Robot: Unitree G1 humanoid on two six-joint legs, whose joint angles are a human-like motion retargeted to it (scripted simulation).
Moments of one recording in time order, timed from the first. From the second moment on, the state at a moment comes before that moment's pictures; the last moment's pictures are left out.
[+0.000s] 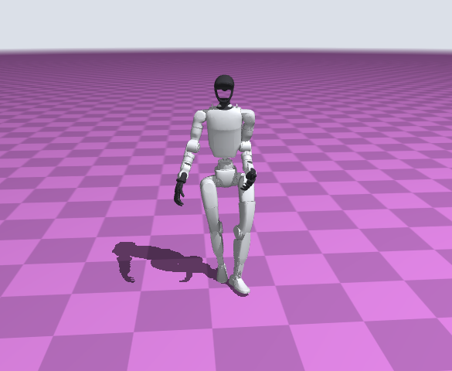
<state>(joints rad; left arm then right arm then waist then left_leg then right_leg) 0.15 -0.16 0.26 0.55 -0.50 -0.34 -0.48 -0.29 -0.23 -0.16 1.21 -0.50 -0.03 0.02 -0.24 -0.02 -0.01 -0.33 -0.04 0.40 0.21 -0.05 0.07 0.03 0.09 -0.14 0.04 -0.10 -0.10</state>
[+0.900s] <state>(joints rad) 0.09 -0.09 0.14 0.48 -0.55 -0.34 -0.57 0.08 -0.19 -0.20 1.60 -0.54 0.02 0.21 -0.34 -0.02 0.02 0.16 -0.22 -0.01 0.13 -0.23 0.20 -0.32 0.07 0.09 0.02 0.10 0.26</state>
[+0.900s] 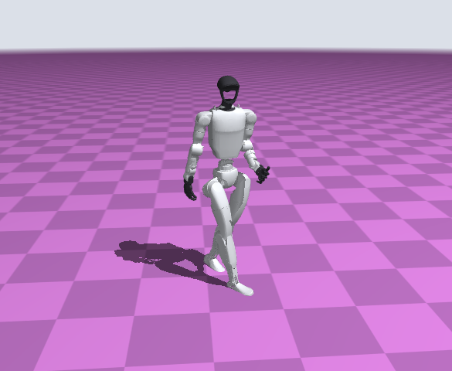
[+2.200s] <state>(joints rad) 0.00 -0.08 0.06 0.57 -0.46 -0.32 -0.56 0.34 -0.19 -0.30 1.70 -0.48 0.02 0.35 -0.34 0.09 -0.01 0.02 -0.20 -0.12 0.11 -0.12 0.26 -0.40 0.07 -0.01 0.37 0.14 0.00</state>
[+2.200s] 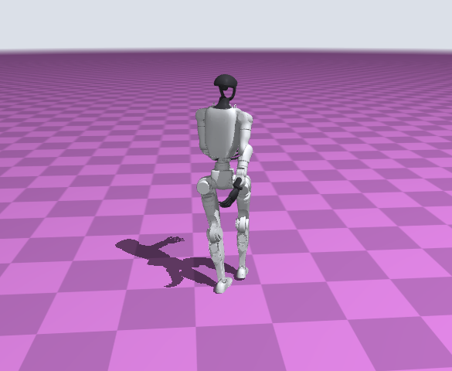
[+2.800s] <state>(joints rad) 0.17 -0.10 0.13 0.54 -0.46 -0.34 -0.53 -0.33 -0.16 -0.12 1.41 -0.37 0.00 0.05 -0.24 -0.05 -0.08 -0.35 -0.06 0.24 0.63 0.07 0.02 -0.07 0.07 -0.09 0.06 -0.08 -0.13</state>
